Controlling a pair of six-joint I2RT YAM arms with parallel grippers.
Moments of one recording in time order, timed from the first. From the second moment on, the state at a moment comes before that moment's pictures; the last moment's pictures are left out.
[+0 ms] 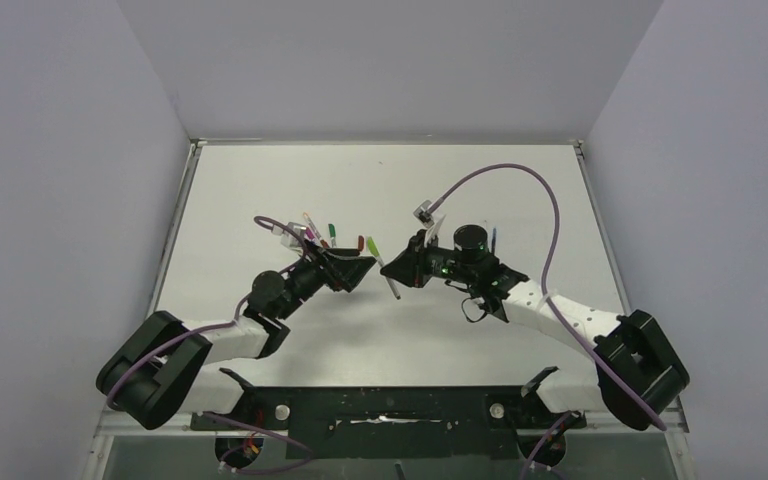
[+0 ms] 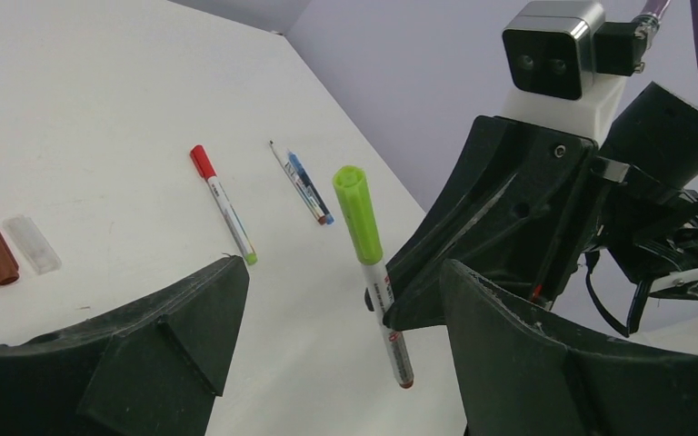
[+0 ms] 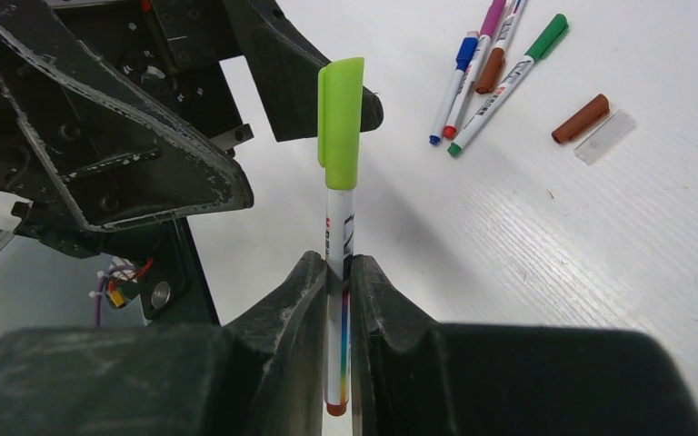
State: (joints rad) left arm -0.59 1.32 0.25 1.23 0.22 -0.79; right arm 0.64 1.28 0.66 0.35 -0.50 0.39
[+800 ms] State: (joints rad) left arm -0.59 1.40 0.25 1.29 0.26 -0.81; right arm 0.70 1.35 0.69 0.34 -0.47 0.35
